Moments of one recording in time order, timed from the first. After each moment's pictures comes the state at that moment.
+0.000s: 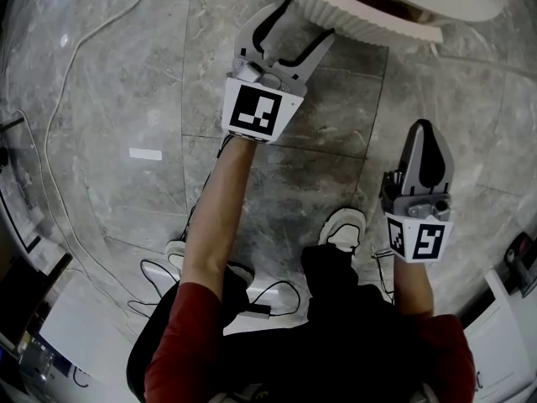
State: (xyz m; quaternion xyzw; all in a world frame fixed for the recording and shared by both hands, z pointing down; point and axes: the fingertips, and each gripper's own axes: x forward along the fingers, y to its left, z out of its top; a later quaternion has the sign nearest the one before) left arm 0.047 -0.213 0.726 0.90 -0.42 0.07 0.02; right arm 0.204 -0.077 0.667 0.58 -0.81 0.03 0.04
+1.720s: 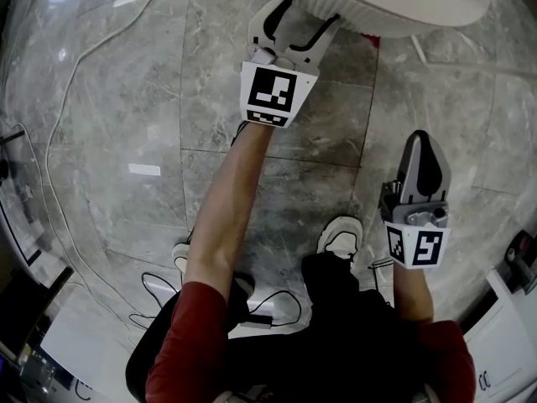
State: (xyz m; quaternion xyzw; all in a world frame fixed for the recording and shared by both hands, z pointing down) left arm 0.069 -0.260 0.720 0.89 -0.45 0.04 0.01; right arm 0.216 -0.072 0.662 0.60 -0.80 0.03 0.04
